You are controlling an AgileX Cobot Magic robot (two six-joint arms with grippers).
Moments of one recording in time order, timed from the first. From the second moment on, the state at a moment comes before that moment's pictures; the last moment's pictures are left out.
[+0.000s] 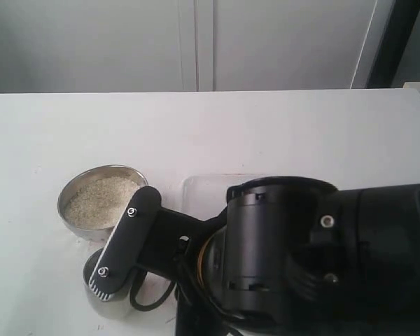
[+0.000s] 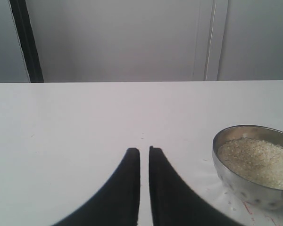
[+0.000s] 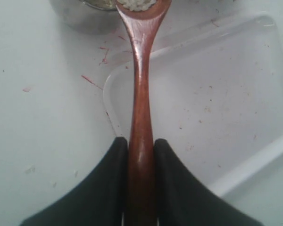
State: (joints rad) left arm 0.11 0.00 0.01 -0.06 -0.08 -0.04; right arm 1.08 1.49 -0.96 -0.53 0.78 0.31
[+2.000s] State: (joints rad) left arm 0.11 0.00 0.01 -0.06 -0.08 -0.04; right arm 1.17 1.49 -0.96 -0.74 0.85 0.32
